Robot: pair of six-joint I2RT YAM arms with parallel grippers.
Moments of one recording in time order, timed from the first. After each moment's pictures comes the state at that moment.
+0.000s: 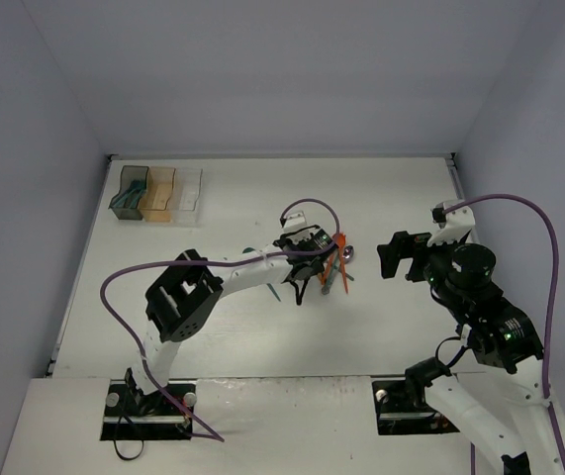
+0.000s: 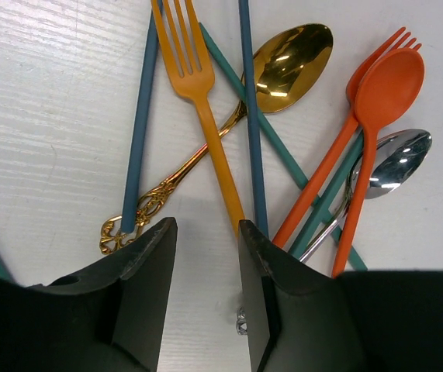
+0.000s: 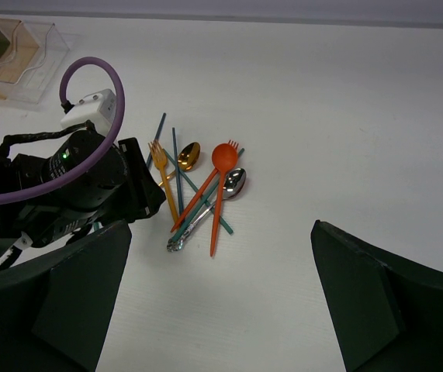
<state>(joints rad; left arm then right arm) -0.94 2.03 1.50 -0.50 -0.48 -1.13 0.41 0.63 0.99 -0.66 0.13 0.18</state>
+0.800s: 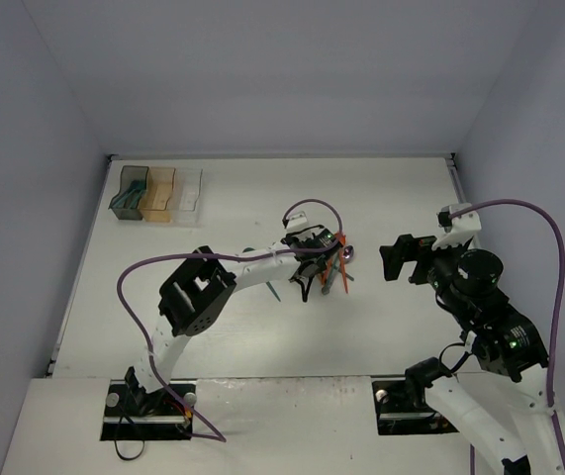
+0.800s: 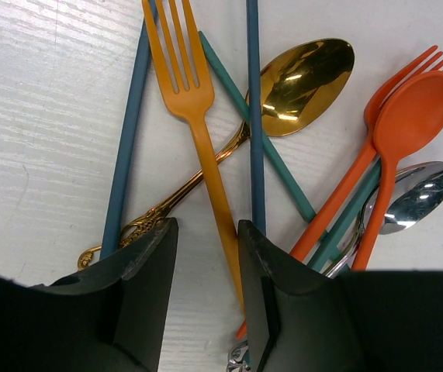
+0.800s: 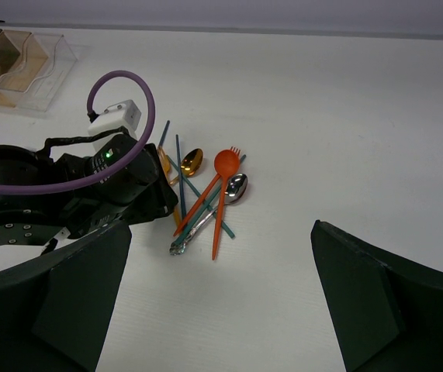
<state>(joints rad) -0.93 2.14 1.59 -0.52 -0.48 -1.17 0.41 0.60 0.99 -0.66 0.13 0.18</state>
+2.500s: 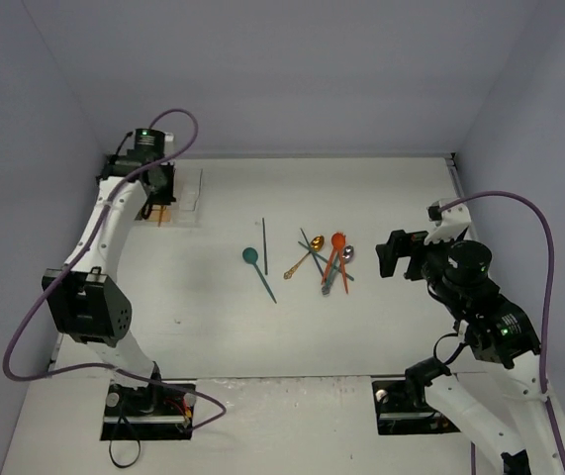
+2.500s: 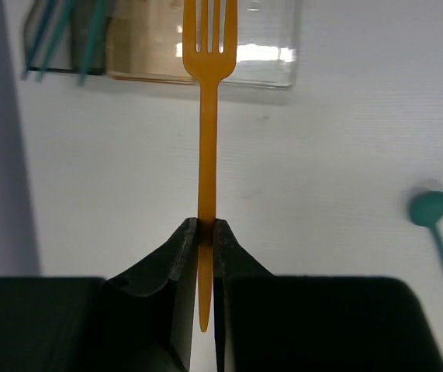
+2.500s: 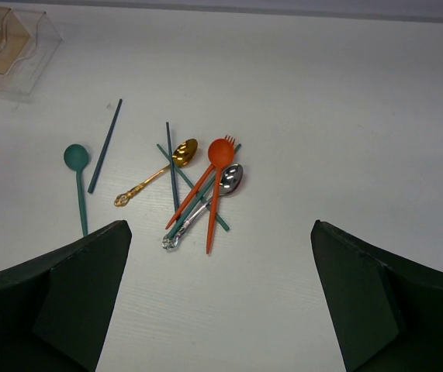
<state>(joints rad) -0.12 1.68 1.71 -0.97 -0.16 -0.06 0.41 0.65 0.99 -0.66 0.13 0.17</state>
